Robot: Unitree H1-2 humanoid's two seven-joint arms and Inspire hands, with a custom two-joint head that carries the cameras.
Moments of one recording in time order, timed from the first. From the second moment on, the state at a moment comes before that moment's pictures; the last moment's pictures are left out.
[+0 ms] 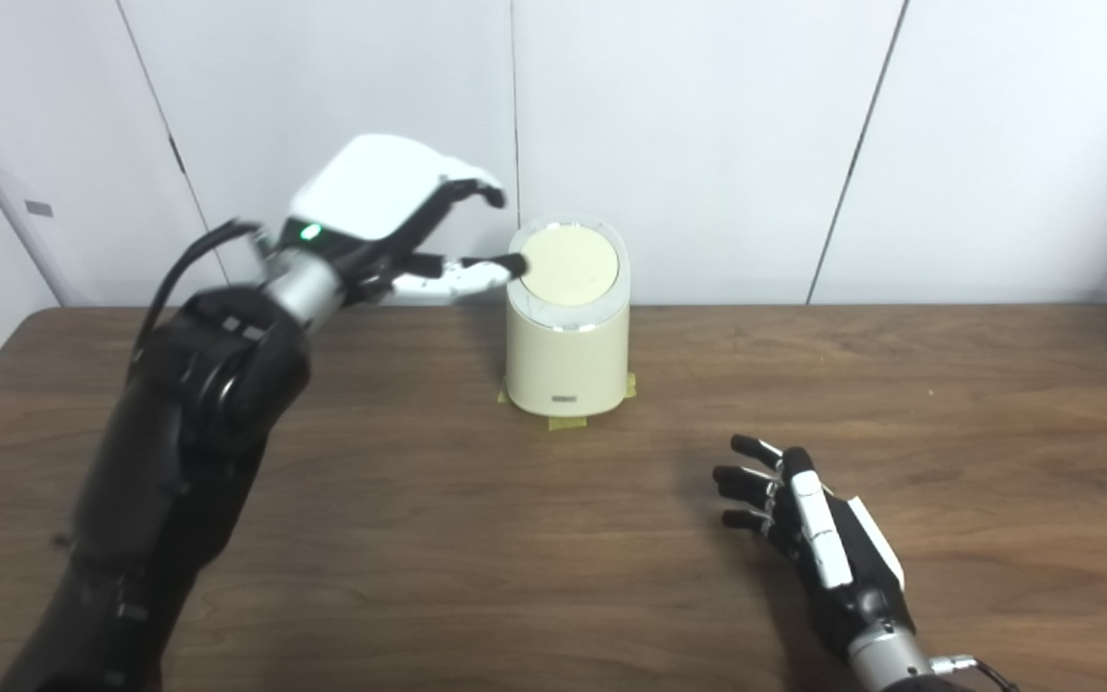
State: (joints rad) left arm -0.62 0.40 -0.14 -0.28 0.90 0.10 -0.55; right arm 0.08 -0.04 0.04 -0.37 -0.02 0.40 0.04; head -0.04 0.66
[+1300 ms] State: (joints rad) left arm 0.10 0.10 0.24 -0.37 -0.07 0.25 -0.19; right arm 0.08 -0.03 -0.02 -0.40 0.03 0.33 0.03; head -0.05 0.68
